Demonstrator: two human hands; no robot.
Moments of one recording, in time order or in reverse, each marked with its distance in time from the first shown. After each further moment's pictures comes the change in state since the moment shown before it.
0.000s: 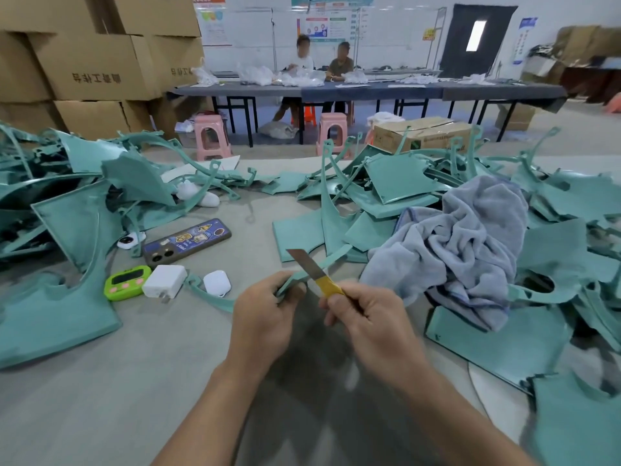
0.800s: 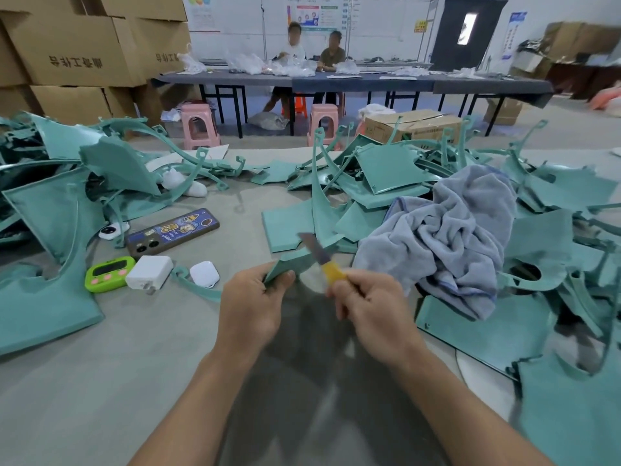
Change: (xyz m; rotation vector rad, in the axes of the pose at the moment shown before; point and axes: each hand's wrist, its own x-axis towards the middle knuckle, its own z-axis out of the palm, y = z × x) left_hand 0.005 -0.005 0.004 -0.102 0.020 -0.096; right_hand 0.008 0.016 -0.005 -0.028 0.044 0.087
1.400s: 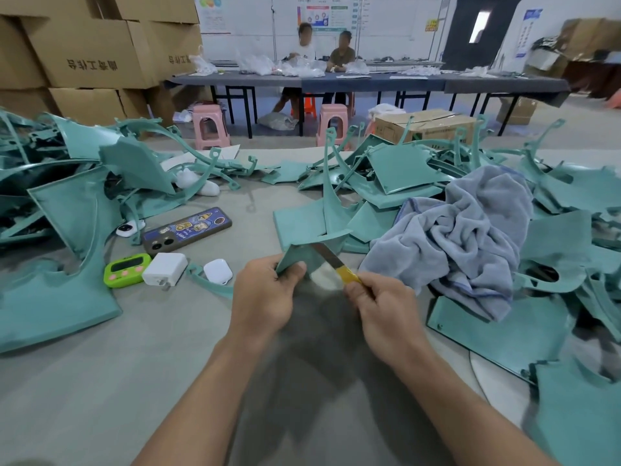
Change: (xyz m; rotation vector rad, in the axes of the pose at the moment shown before) left_hand 0.011 0.008 -0.003 0.048 -0.016 -0.090; right_hand 0.000 0.009 0.007 -0.164 0.087 0.007
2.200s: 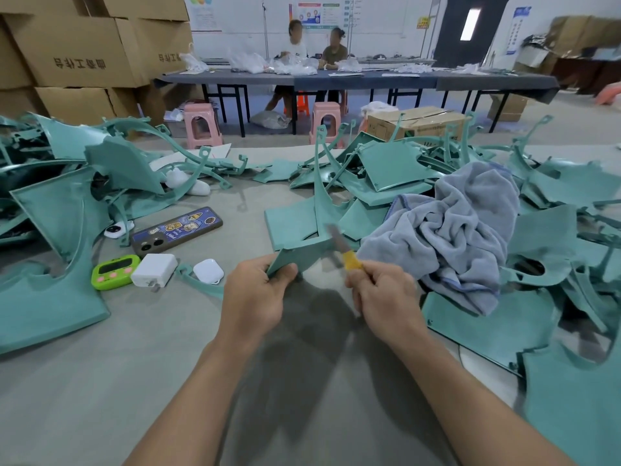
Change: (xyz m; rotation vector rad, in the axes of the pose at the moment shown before) left_hand -0.003 0.000 -0.002 -0.021 -0.019 0.028; right_hand 0.020 0.011 -0.008 -0.056 0.051 0.103
